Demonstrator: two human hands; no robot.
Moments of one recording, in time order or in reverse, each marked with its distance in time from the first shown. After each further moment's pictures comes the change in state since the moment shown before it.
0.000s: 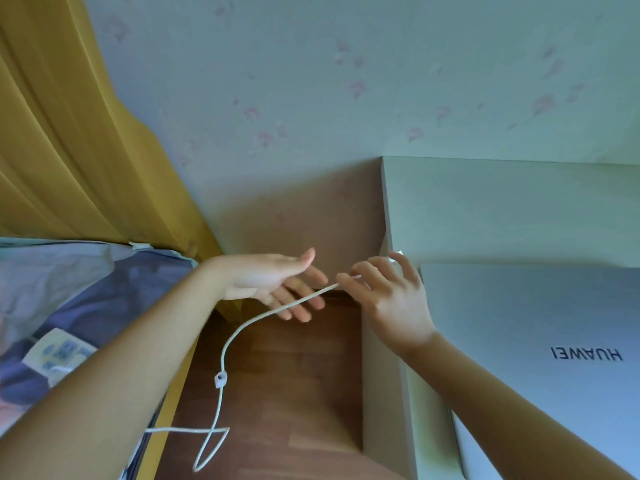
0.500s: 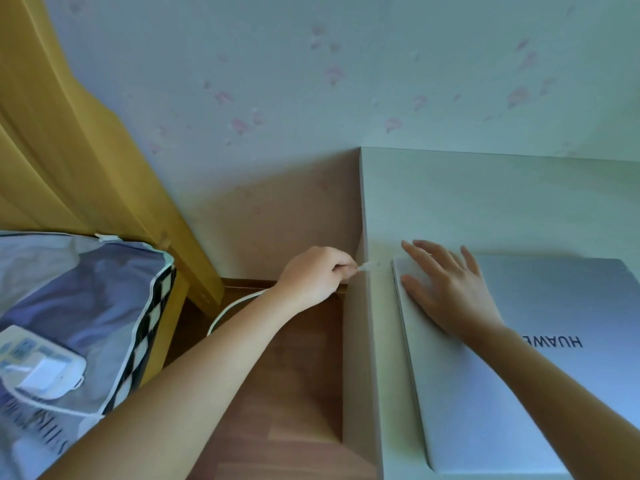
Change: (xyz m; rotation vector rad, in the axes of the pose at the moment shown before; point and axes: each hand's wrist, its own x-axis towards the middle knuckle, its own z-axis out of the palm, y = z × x) left_hand 0.074 0.028 0.080 0.565 0.607 0.310; right_hand -0.051 0.097 -0.033 0.156 -0.501 0.379
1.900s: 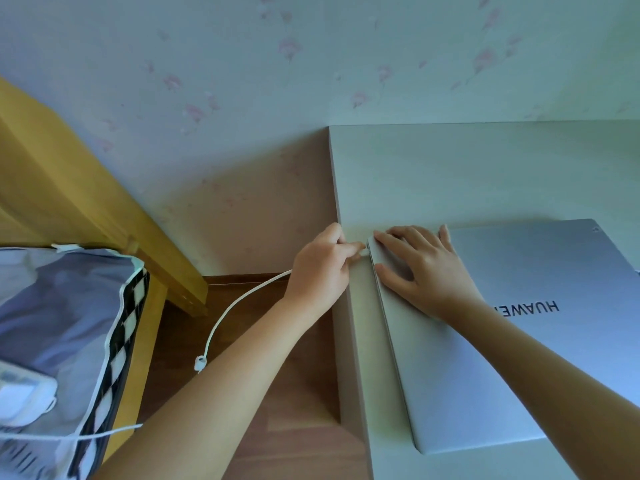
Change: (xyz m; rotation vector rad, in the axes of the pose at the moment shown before) left_hand 0.016 0.015 0.058 0.163 0.454 0.303; right_hand -0.003 0.004 0.006 0.026 -0.025 -0.013
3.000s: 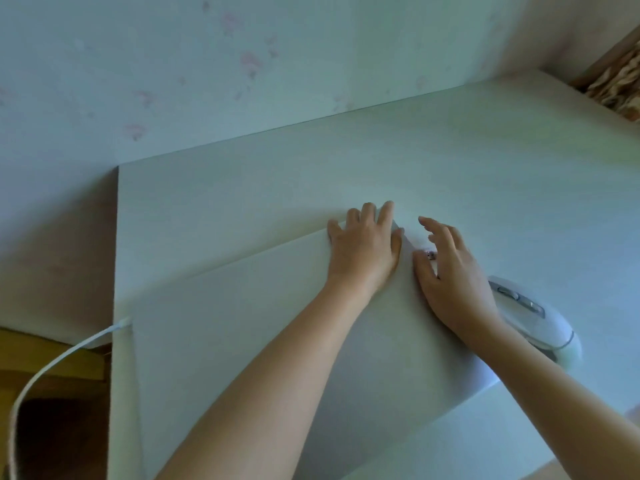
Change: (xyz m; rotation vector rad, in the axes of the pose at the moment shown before) left_hand 0.119 0.263 0.196 0.189 -0.206 0.184; right_hand -0.131 0.222 -0.082 0.217 0.275 0.657
